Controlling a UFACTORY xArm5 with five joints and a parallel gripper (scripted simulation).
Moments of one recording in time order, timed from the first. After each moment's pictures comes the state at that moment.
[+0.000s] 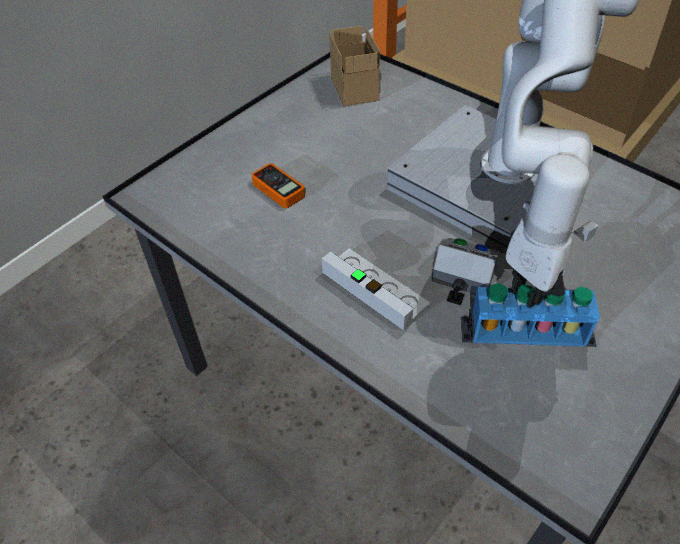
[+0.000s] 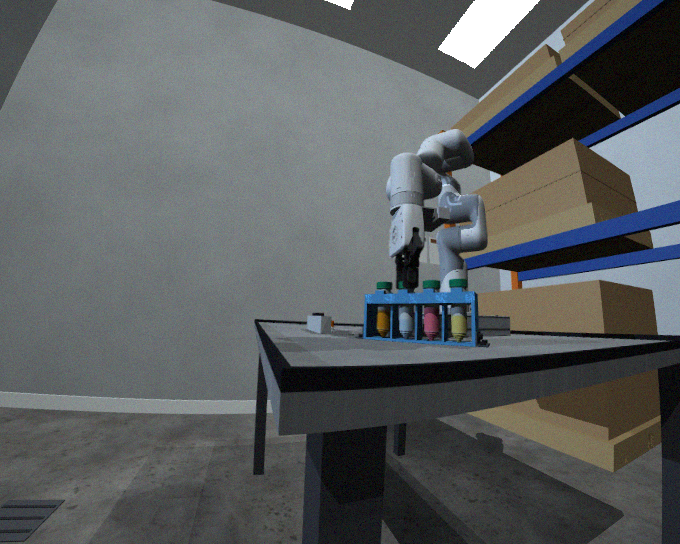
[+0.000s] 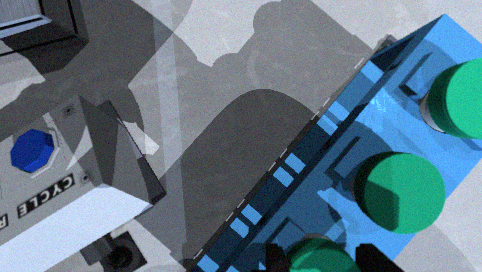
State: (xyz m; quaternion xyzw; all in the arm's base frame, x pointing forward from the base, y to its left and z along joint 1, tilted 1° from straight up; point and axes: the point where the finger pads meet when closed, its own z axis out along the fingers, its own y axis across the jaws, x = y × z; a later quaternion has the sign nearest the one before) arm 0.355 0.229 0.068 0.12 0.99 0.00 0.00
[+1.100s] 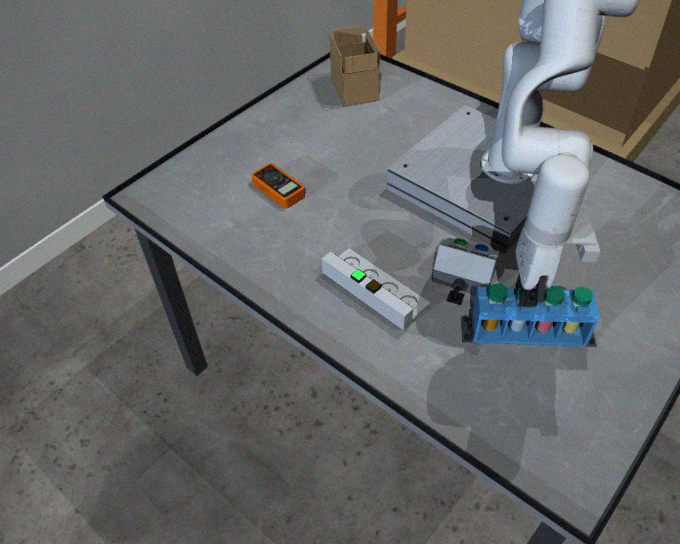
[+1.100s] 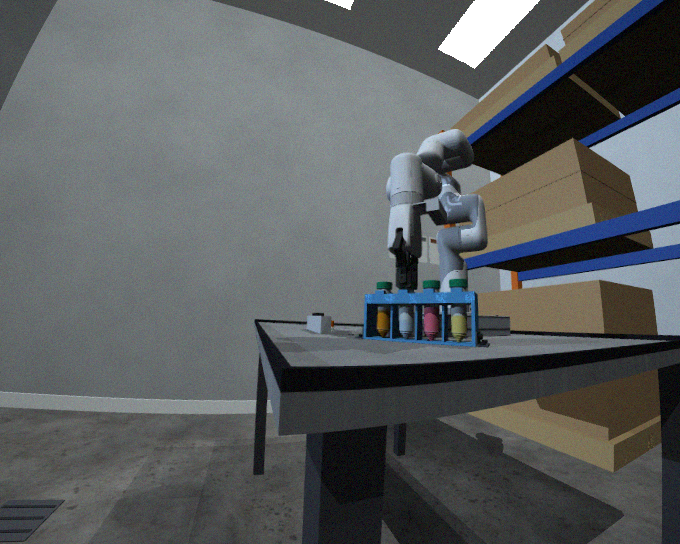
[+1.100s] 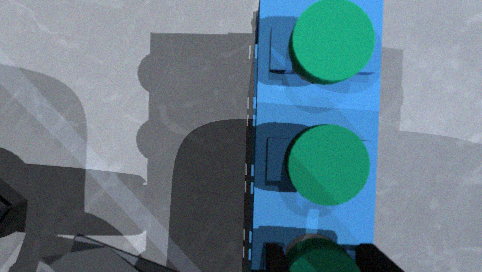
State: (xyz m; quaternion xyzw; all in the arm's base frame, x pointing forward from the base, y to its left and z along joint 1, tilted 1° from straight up) arm 0.355 0.229 0.068 0.44 0.90 0.00 0.00
